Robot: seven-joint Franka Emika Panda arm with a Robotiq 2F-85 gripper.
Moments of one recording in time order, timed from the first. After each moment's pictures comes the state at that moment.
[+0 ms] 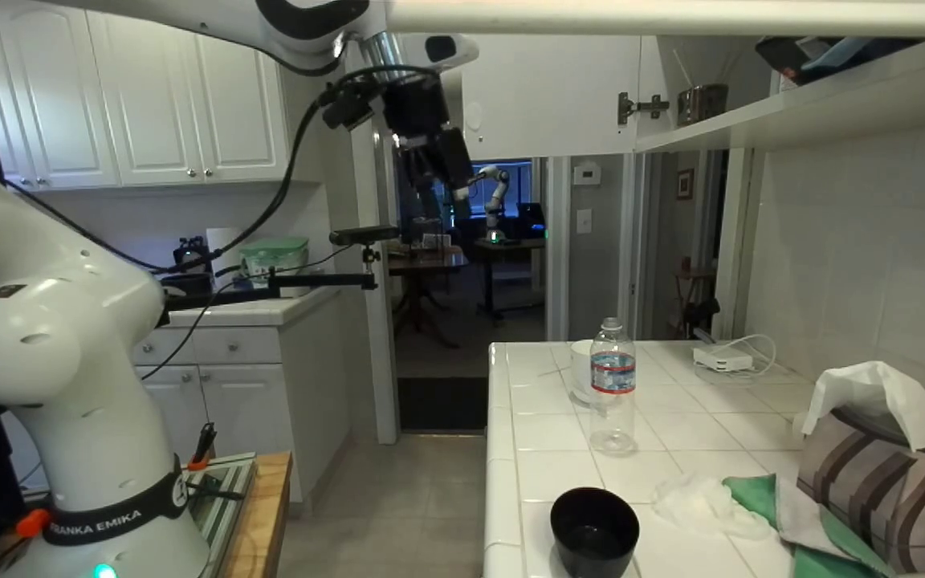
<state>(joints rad) 0.06 -0.67 0.00 -2.38 0.03 1.99 -0.16</state>
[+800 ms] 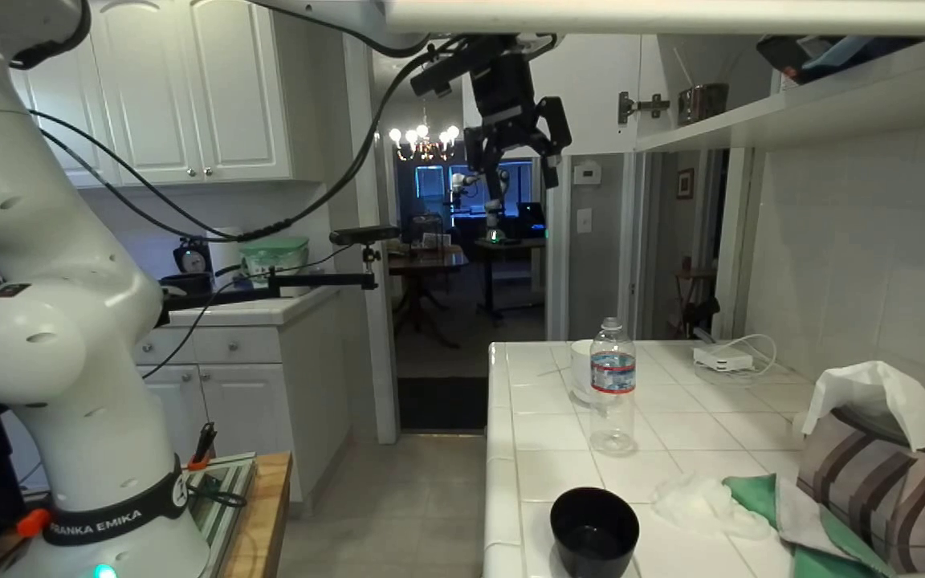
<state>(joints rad) 0.08 -0.30 -0.01 -1.98 -0.08 1.89 -0.44</state>
